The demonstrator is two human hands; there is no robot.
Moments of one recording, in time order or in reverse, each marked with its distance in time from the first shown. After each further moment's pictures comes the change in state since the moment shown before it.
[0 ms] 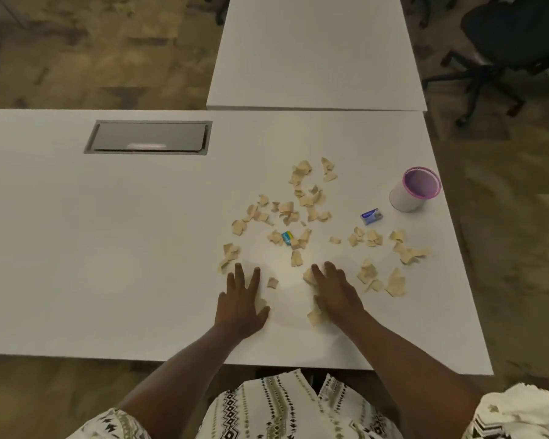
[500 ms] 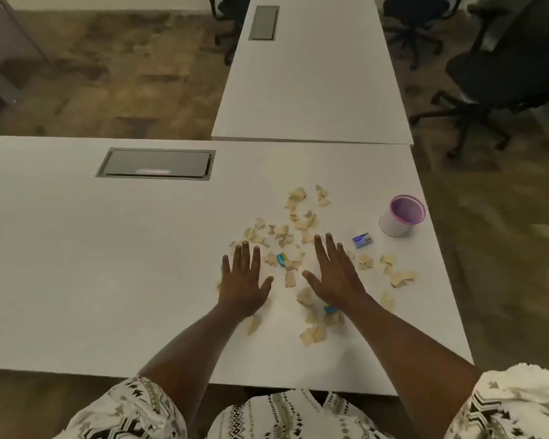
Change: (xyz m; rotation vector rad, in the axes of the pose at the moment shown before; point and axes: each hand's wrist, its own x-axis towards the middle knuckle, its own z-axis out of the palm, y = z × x) left_hand 0.042 0.026 -0.065 0.063 0.215 0.038; right_hand 0.018 0.000 -0.075 -0.041 0.238 -0.152
